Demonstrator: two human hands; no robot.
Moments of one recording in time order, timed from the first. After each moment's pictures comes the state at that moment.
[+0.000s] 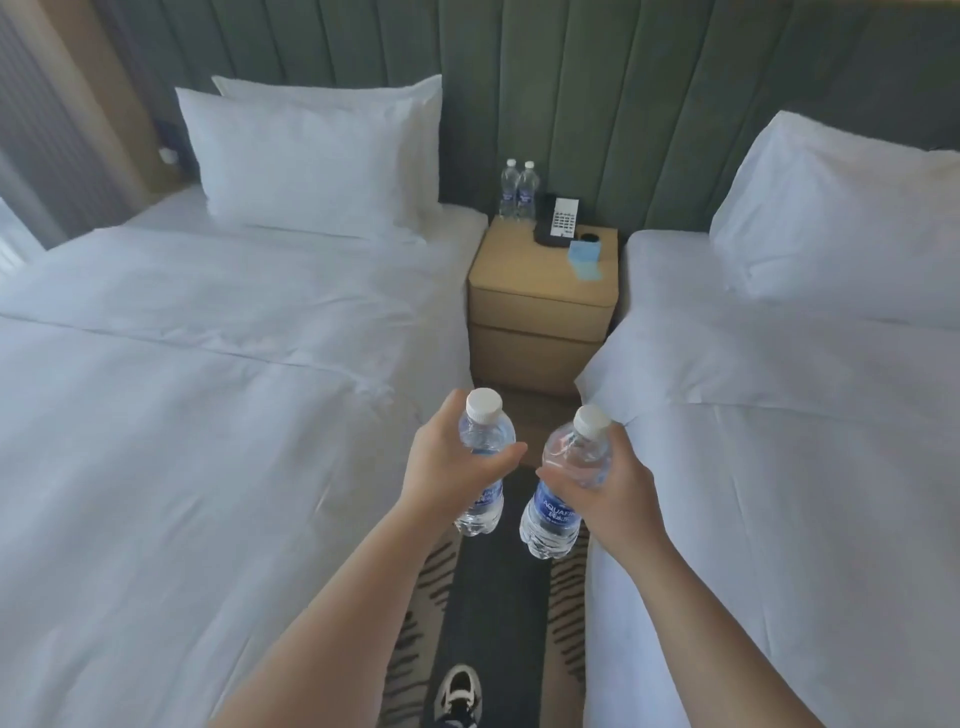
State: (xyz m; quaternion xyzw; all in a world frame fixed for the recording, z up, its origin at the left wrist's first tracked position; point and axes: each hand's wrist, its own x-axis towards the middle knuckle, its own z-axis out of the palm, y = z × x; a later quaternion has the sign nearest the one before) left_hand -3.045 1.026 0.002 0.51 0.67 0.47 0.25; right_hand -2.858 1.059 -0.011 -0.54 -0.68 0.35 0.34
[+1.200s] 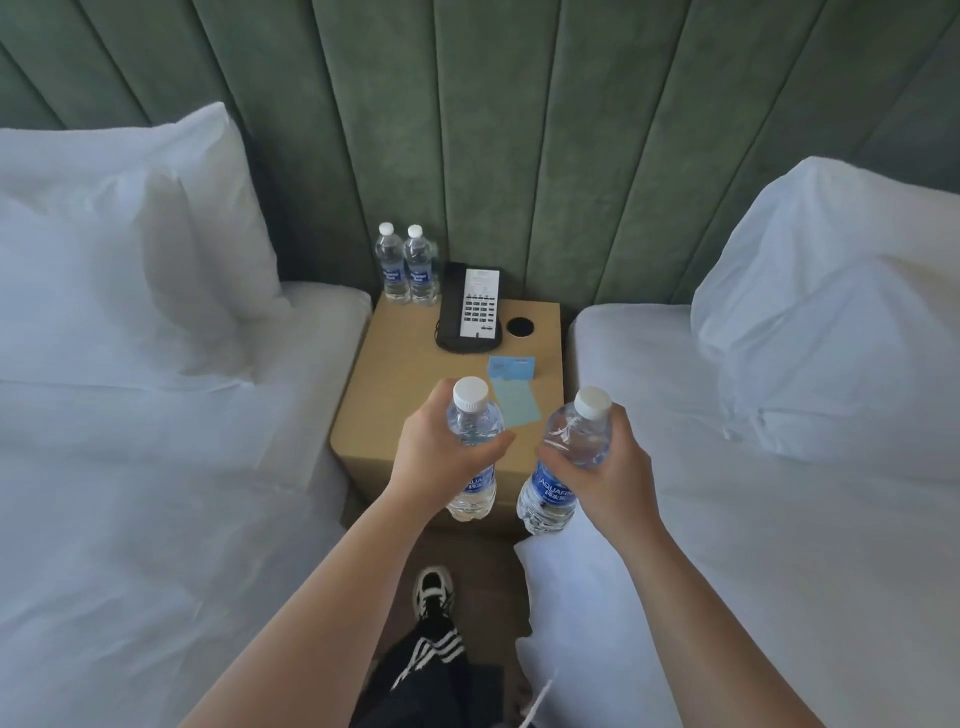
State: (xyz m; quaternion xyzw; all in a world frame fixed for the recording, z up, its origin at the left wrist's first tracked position) left_hand -3.045 1.761 -0.007 0.55 0.64 0.43 0.31; right_hand -2.854 1.776 -0.030 -0.60 -0.62 0.33 0.39
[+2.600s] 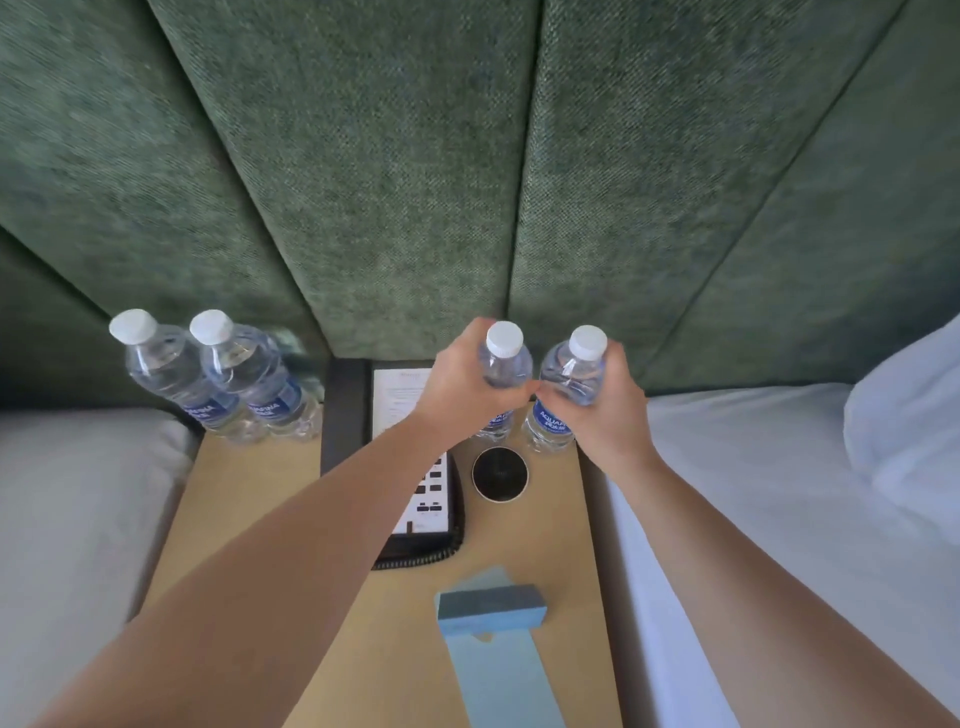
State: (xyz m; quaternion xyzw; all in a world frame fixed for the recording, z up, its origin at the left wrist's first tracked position) left_hand -3.056 2.357 -0.256 0.62 0.59 0.38 0.36; right_hand -2.882 2.341 -0.268 -0.63 -0.57 0.34 0.41
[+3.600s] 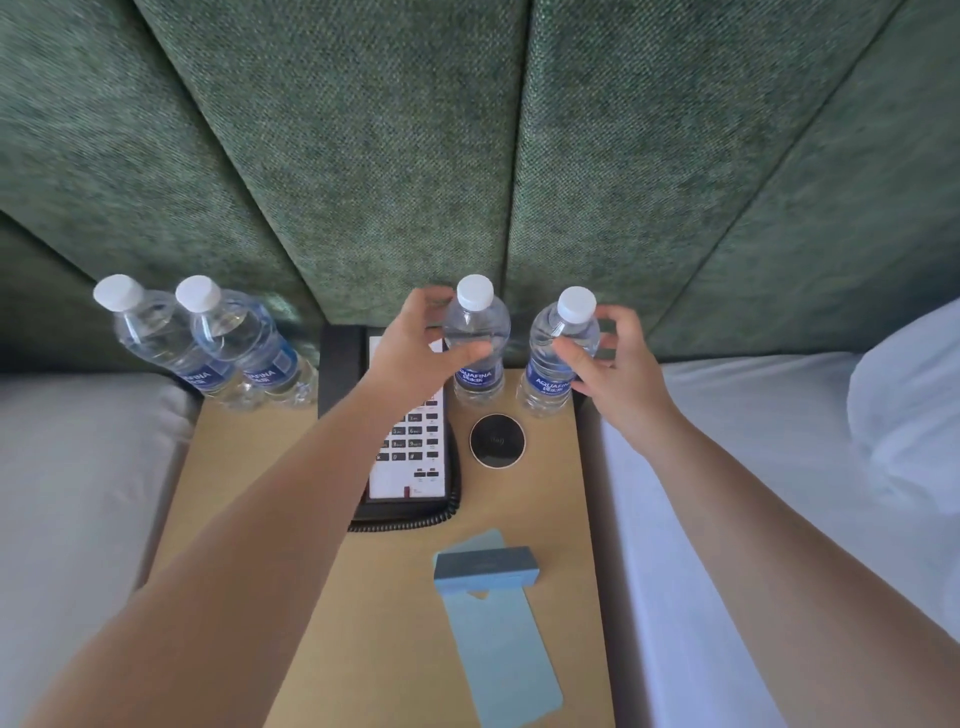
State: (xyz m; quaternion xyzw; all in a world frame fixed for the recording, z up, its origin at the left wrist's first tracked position) left_hand -3.092 2.349 -0.250 0.53 0.62 0.36 0.45; right_hand -2.869 2.346 -0.254 -0.62 -0.52 0.46 0.37
